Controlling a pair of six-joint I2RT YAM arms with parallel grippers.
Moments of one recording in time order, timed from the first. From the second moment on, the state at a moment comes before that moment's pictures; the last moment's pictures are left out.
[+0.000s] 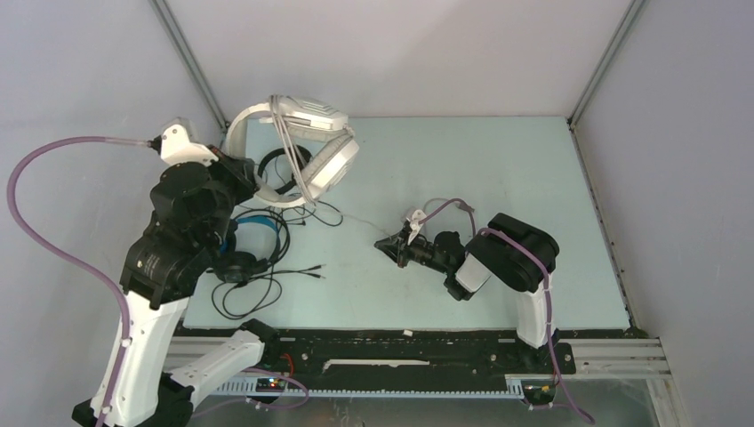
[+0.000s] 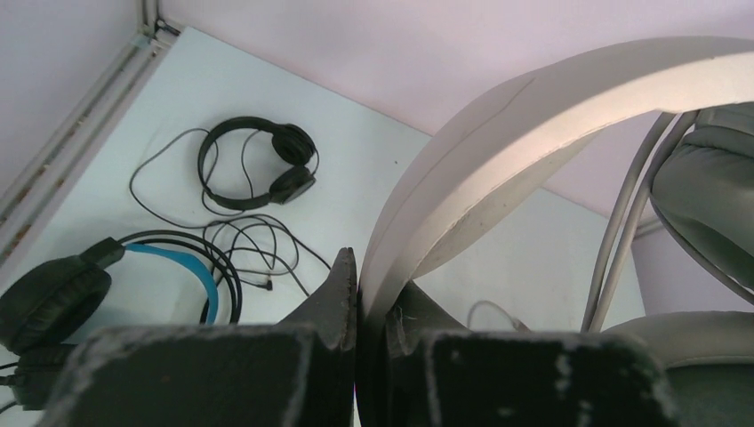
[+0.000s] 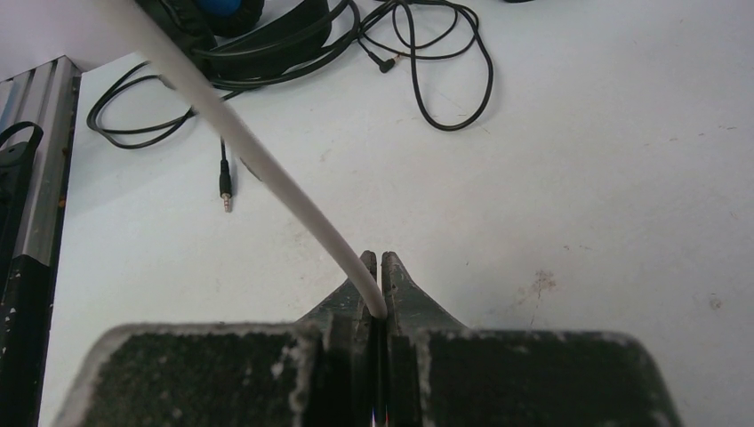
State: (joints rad) left arm -0.44 0.87 1.48 -0.82 -0.49 -0.55; right arm 0.77 2.00 0.50 1.48 -0.35 0.21
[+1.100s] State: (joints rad) left arm -0.43 0.85 1.32 -0.82 0.18 -0.27; right arm 0.55 1.76 0.52 1.23 -0.43 0.28
